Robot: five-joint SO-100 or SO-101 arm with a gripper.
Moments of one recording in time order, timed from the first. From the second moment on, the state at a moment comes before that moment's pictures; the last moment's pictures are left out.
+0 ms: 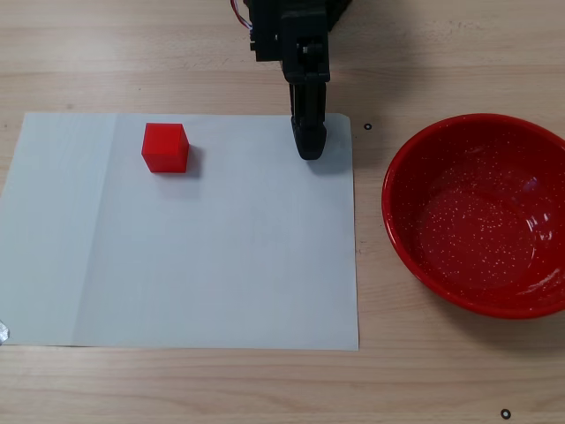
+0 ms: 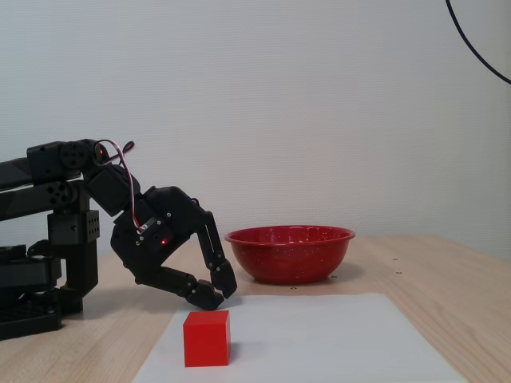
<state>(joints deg) 5.9 187.9 177.4 50.1 -4.6</state>
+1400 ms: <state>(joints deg) 5.3 184.4 175.9 49.8 0.3</state>
